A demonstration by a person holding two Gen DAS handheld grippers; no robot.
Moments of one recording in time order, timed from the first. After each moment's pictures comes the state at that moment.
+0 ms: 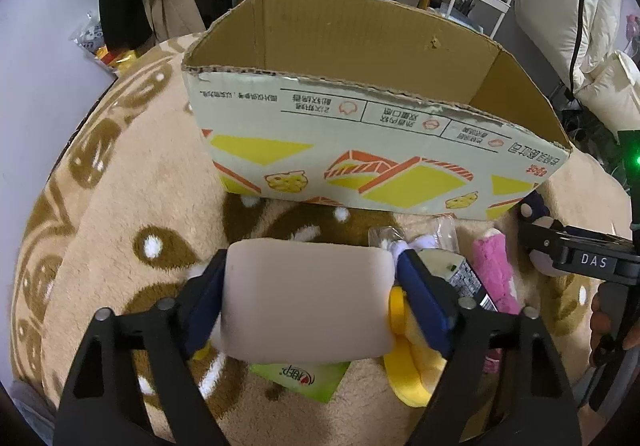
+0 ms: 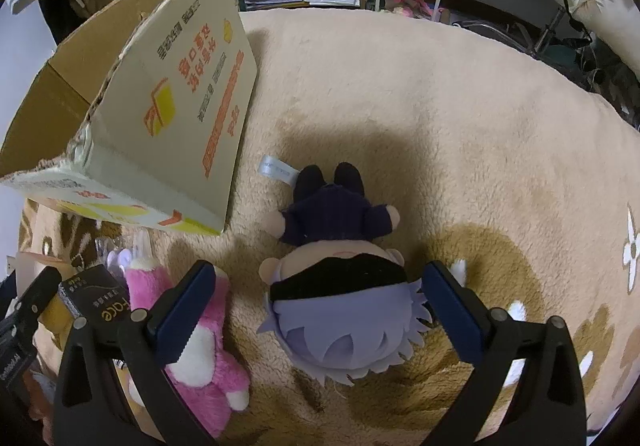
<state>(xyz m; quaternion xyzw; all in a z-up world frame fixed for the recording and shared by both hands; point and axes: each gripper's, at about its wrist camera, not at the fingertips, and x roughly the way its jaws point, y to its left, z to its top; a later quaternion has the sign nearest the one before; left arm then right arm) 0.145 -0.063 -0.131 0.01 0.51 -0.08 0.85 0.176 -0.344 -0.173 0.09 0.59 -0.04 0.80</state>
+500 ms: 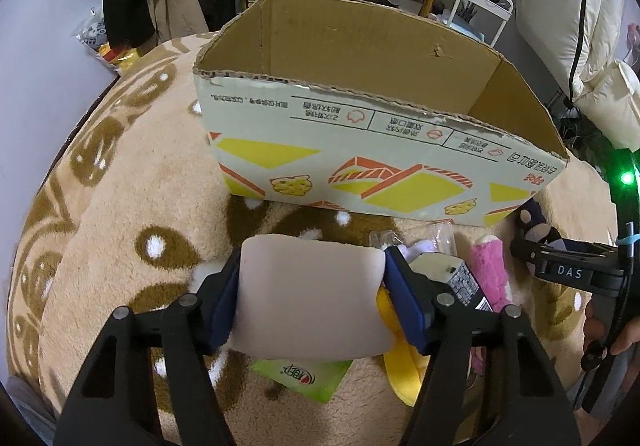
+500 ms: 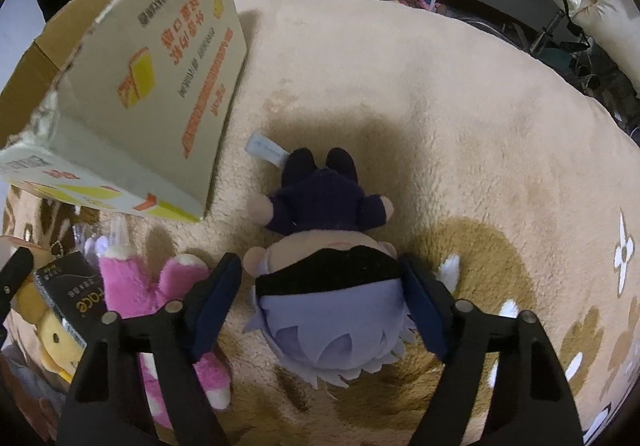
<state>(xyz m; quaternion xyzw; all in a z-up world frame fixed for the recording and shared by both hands) 0.146 -0.057 -0.129 -0.01 0.51 -0.07 0.86 0.189 -0.334 -0.187 0.07 0.61 -0.06 0.79</state>
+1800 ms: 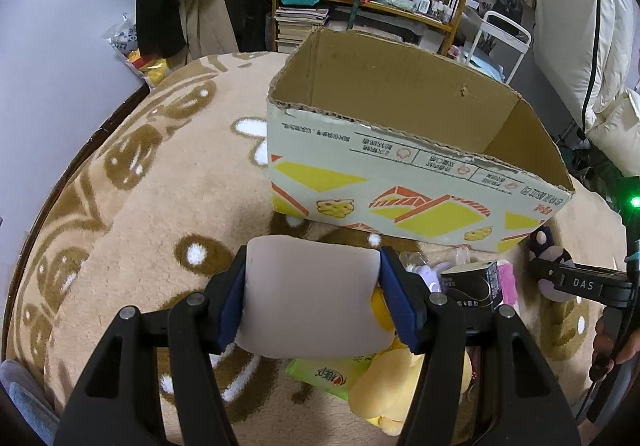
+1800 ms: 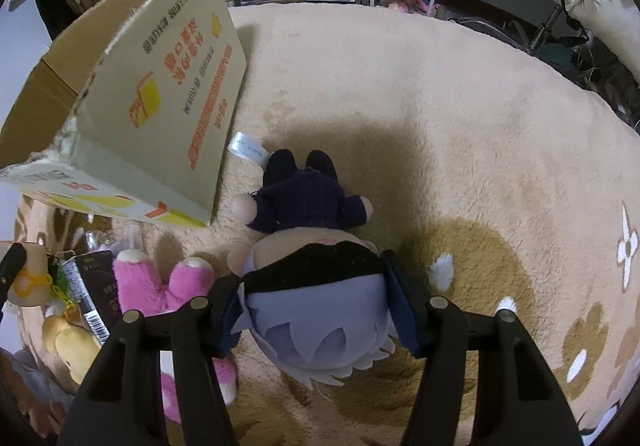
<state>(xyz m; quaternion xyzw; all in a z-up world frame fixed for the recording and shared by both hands) 0.134 -0.034 -0.113 -0.03 0.47 -0.03 0.88 0.176 -0.344 -0.177 0.09 0.59 -0.05 0.80</state>
